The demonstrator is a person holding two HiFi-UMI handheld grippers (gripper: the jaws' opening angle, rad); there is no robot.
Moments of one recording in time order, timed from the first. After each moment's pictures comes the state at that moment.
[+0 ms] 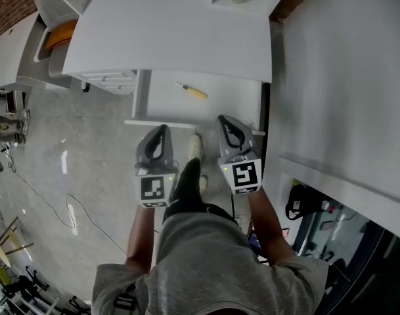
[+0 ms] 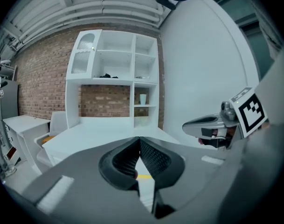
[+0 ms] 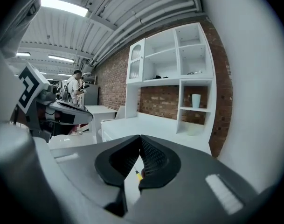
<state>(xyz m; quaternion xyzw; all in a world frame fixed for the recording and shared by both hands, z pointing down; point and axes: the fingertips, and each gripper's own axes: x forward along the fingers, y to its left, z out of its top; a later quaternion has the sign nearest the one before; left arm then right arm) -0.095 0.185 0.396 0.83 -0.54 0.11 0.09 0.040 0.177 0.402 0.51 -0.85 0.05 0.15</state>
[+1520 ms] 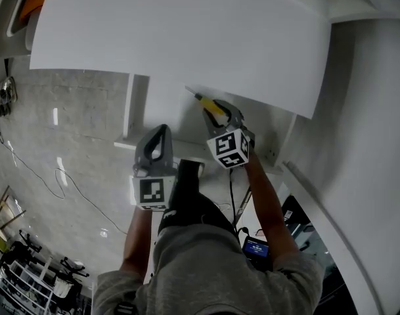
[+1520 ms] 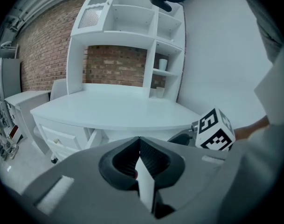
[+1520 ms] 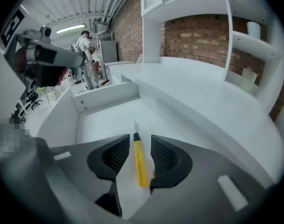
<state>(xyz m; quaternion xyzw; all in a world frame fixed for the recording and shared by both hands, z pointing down) -0.123 0.044 0.595 0.78 -0.56 0.19 0.21 -0.015 0.018 0.714 0.32 -0.85 0.16 0.40</state>
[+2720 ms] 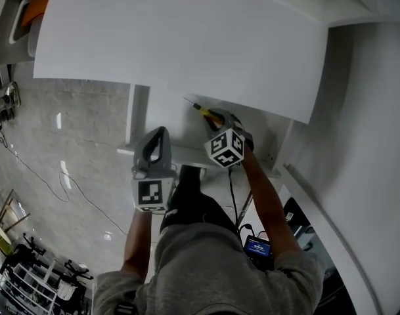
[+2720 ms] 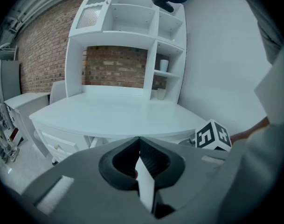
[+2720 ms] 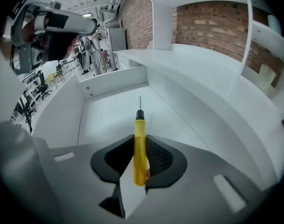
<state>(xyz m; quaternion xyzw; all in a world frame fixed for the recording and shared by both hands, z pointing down) -0.126 0.024 0.579 0.78 -0.55 0.19 0.20 -0.018 0.029 0.740 0.25 -0.83 0.16 0.46</state>
